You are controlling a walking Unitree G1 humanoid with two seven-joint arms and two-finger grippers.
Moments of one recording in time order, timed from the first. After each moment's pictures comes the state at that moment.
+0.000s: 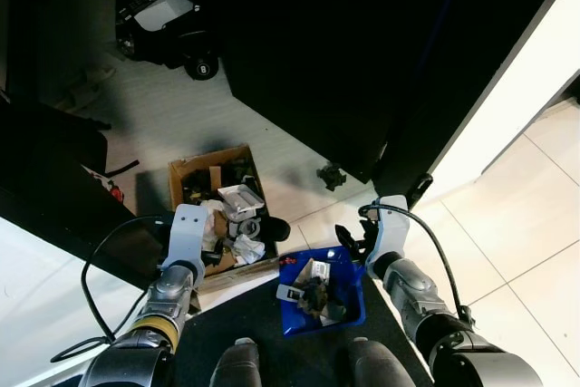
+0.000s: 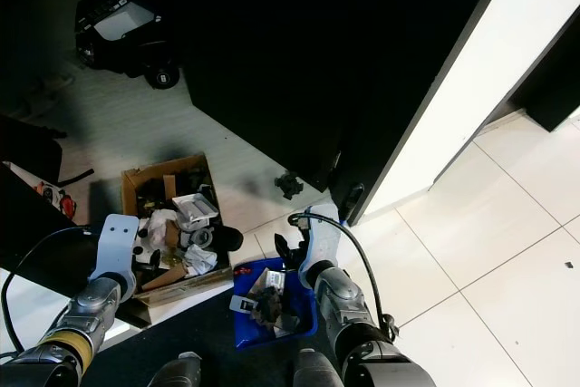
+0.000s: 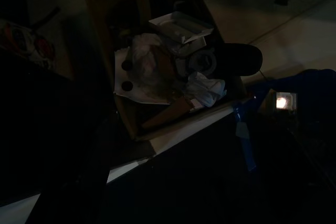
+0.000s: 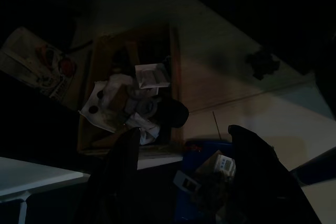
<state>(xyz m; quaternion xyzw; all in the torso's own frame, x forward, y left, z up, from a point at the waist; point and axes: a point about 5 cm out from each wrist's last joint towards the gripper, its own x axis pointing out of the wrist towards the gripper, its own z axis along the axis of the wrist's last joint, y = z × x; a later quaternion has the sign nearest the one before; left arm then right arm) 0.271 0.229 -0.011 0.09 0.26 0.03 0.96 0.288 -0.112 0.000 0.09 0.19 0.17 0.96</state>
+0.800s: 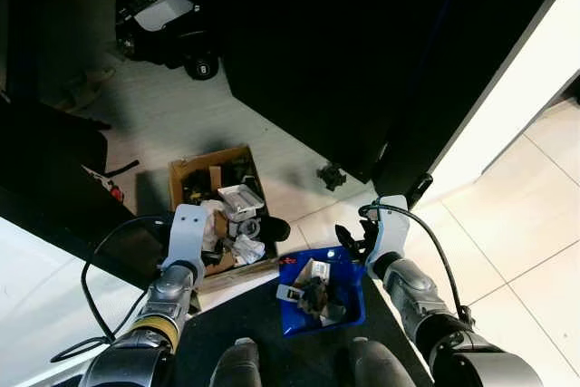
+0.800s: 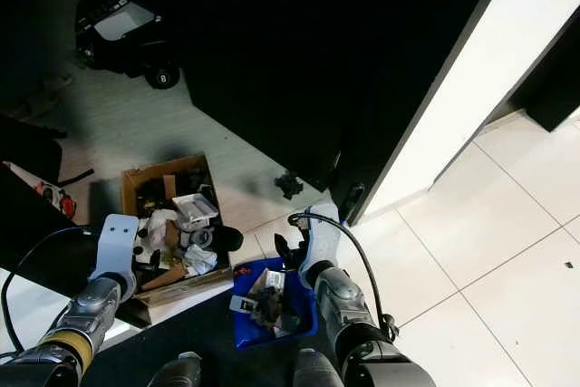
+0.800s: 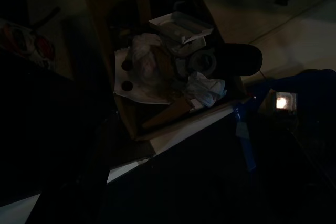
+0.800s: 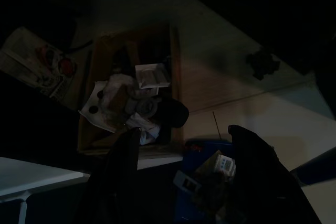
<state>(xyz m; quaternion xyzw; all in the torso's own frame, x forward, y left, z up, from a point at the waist) 0.271 0.229 -0.011 0.09 0.26 0.03 0.96 0.288 -0.112 0.000 0.09 0.19 0.17 0.96</state>
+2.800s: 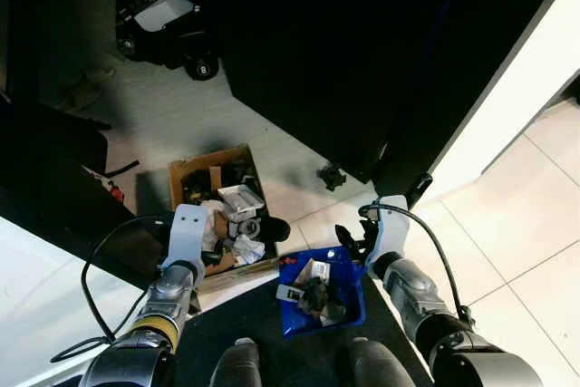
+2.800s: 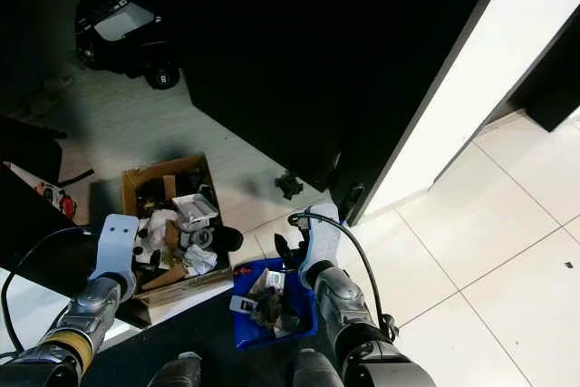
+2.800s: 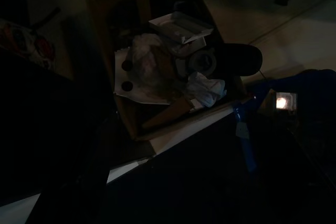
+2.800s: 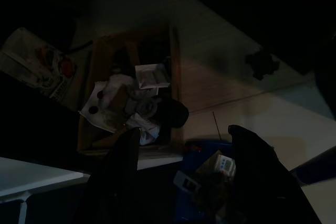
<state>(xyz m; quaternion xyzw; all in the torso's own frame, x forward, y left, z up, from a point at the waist) 0.271 0.229 -0.011 0.09 0.26 0.03 0.96 0.288 -0.112 0.000 0.09 0.19 0.17 0.96</state>
